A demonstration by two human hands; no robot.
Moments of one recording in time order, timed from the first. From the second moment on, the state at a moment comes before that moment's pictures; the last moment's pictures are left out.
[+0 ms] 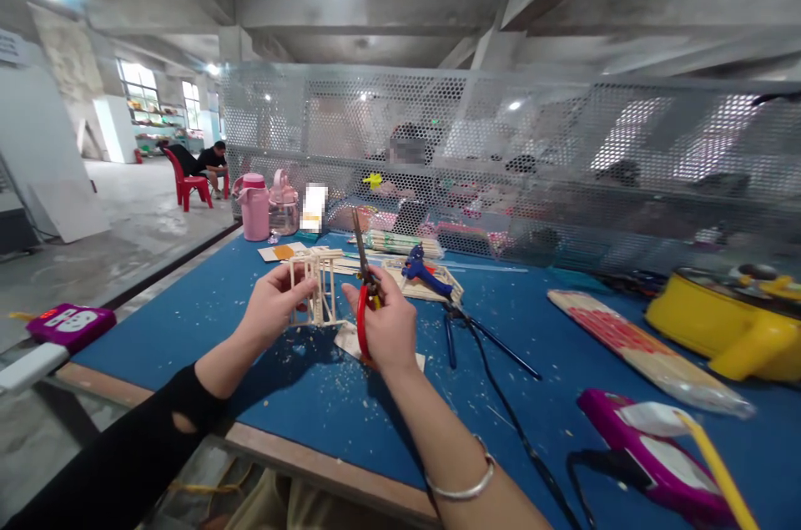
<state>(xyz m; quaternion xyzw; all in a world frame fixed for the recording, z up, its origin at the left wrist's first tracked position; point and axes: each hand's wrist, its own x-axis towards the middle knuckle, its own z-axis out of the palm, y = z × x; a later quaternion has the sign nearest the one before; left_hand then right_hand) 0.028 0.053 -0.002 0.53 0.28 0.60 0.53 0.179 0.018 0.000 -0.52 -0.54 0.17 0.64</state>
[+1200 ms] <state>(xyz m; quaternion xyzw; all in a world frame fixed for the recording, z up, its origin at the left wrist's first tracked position) 0.025 0.059 -0.001 0.41 0.23 0.63 0.61 0.193 0.012 -0.005 -0.48 -0.70 -0.25 0.47</state>
